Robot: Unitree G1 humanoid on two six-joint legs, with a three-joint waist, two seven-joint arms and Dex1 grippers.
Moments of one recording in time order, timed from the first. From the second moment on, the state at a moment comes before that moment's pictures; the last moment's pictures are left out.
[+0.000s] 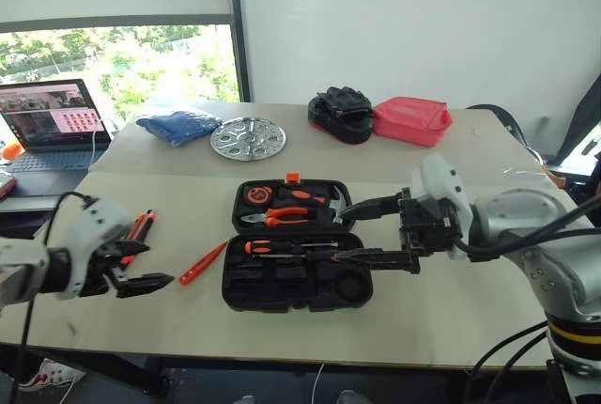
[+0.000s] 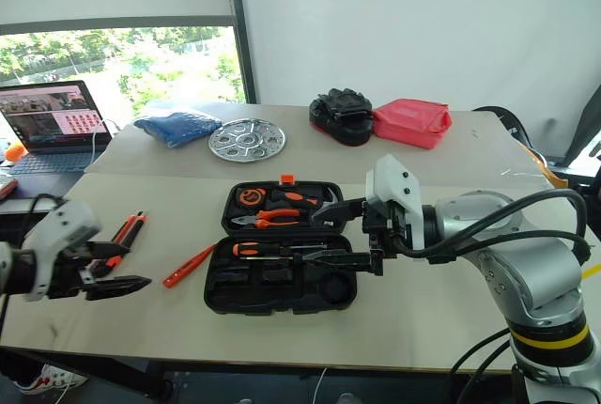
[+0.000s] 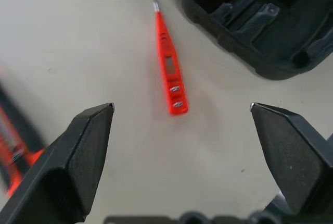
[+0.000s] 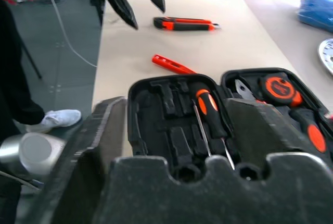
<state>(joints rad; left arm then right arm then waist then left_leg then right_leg) -0.16 1.19 0.27 -0.40 -0.55 1.06 -0.98 -0.59 -0.79 -0.06 -0.58 0.69 0.89 1.05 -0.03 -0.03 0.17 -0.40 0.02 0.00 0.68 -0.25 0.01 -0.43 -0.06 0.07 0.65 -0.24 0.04</state>
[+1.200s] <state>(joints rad) -0.73 0.95 -0.37 0.11 -0.18 0.98 -1.04 -0.49 -0.83 -0.09 -0.71 0.85 0.90 0.79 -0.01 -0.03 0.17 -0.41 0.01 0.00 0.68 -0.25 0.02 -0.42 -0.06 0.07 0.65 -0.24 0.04</state>
